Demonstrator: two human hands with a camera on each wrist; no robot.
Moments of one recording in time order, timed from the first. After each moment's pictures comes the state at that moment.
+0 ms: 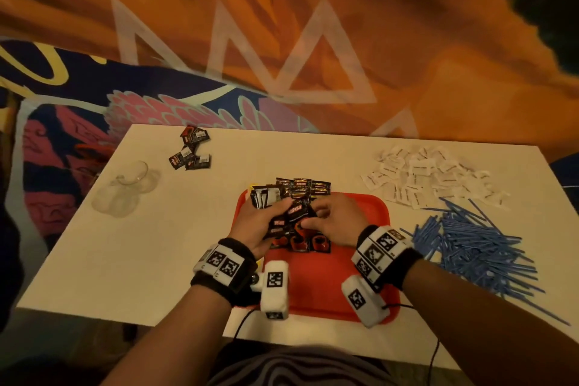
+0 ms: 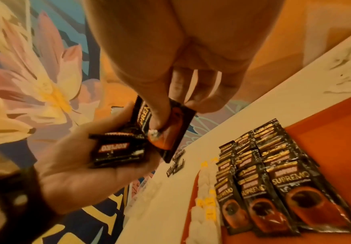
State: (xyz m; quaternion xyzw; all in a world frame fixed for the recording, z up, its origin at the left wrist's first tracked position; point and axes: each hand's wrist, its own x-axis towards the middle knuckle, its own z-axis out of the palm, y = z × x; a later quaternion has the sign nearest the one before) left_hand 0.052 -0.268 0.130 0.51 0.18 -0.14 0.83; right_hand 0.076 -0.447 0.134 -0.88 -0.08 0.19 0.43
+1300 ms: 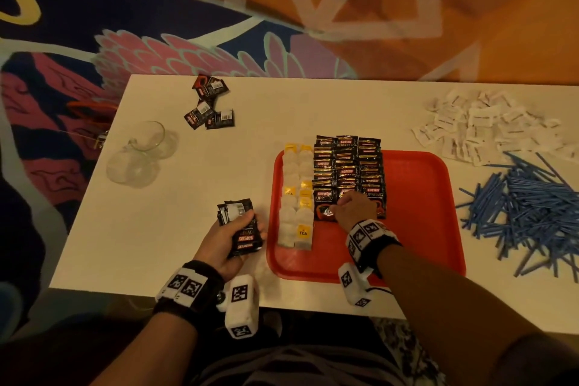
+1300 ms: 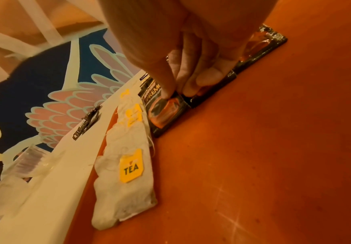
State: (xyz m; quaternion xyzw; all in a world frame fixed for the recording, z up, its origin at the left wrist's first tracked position) left_hand 0.006 -0.100 0.054 0.42 0.34 -0.21 0.81; right_hand 0.074 -0.348 -0.016 -0.87 0.25 0.21 0.35
